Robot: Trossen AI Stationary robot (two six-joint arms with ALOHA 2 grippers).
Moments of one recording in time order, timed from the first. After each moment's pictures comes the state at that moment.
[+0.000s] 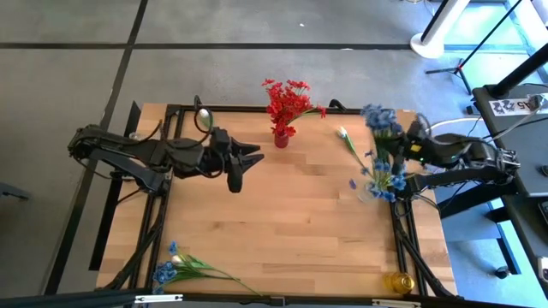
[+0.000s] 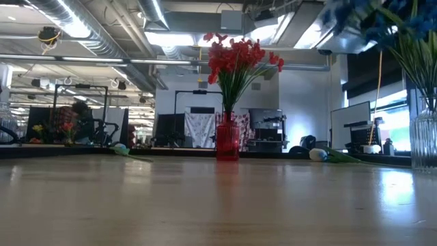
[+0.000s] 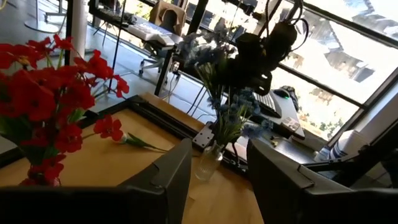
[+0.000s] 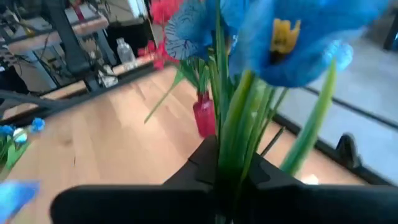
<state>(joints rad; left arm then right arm) -0.21 1.20 1.17 -0.13 -0.55 -0.49 0.11 0.39 0.87 -0.86 0.55 0.40</state>
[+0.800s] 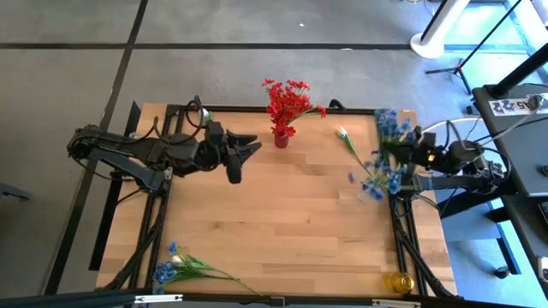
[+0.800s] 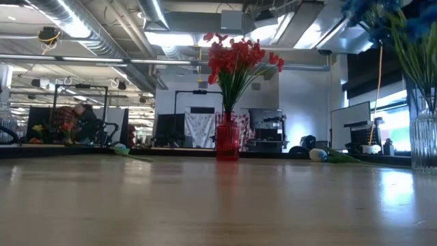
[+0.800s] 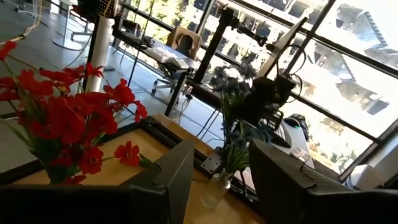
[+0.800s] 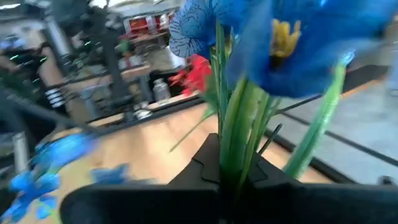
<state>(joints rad) -0.20 1.18 1.17 -0.06 -0.64 -0.49 0.11 0.00 0.64 -0.69 0.45 0.21</state>
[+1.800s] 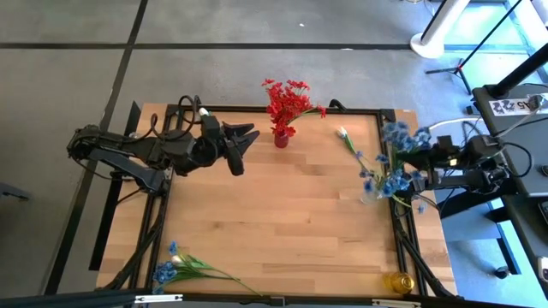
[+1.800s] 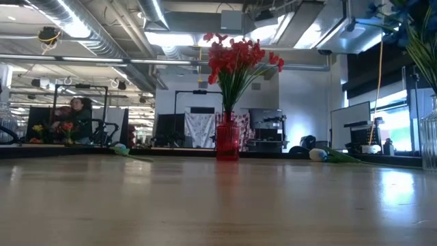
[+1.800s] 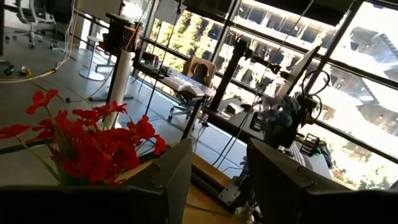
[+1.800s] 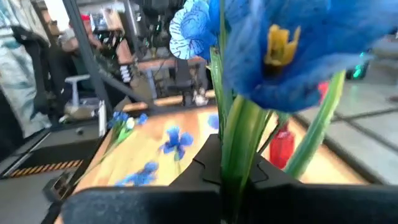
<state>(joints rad) -0.18 1.18 1.17 0.04 -0.74 -0.38 0.11 0.01 0.81 -0.86 0.17 0.14</state>
